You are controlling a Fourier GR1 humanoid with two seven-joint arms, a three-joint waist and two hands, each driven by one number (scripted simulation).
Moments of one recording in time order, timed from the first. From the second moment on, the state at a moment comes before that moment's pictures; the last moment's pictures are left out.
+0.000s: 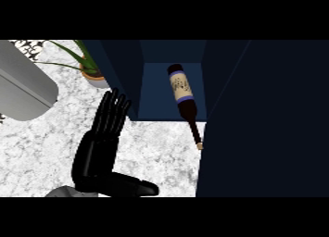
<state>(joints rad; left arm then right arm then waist) -0.21 0.37 -0.66 -1.72 0.71 0.50 -0.43 0.06 -0.04 0.05 -2.33 -0.10 0.24 0.37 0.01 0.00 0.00</state>
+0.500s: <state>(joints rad) 0.02 0.50 -0.61 -1.97 0.66 0.55 -0.43 0.11 -0.17 0.13 -2.39 -0.17 0.43 0.44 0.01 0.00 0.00</state>
